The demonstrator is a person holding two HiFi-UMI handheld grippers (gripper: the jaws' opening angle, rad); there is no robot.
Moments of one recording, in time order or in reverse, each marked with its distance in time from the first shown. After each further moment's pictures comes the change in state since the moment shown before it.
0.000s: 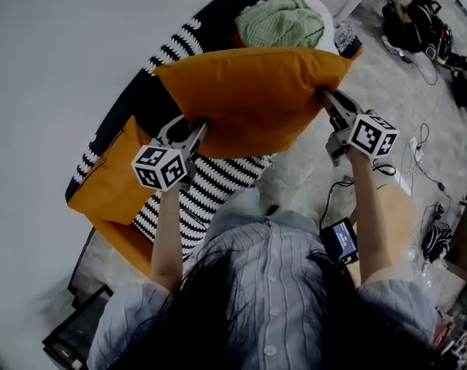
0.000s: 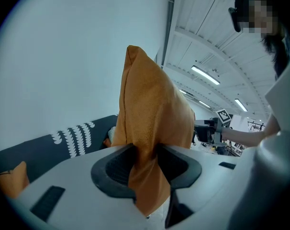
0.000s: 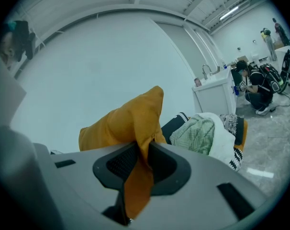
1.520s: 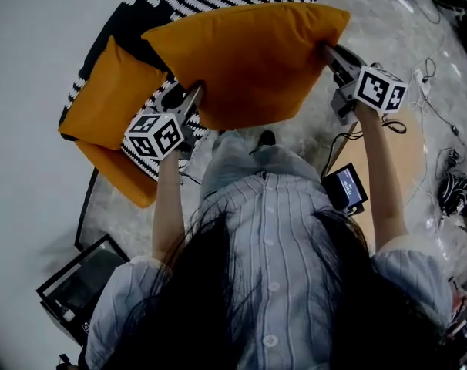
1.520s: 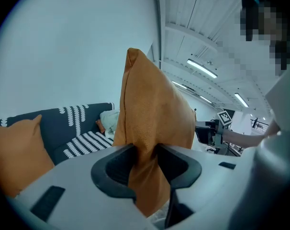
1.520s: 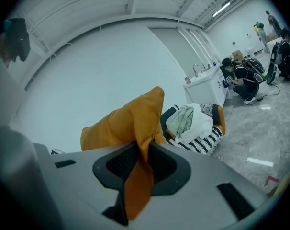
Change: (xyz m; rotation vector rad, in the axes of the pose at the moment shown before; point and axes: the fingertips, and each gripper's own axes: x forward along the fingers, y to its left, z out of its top) left arm -0.102 -0.228 -0.147 -0.017 0.060 0.045; right arm -0.262 -0.015 -0.117 0.055 0.023 0.031
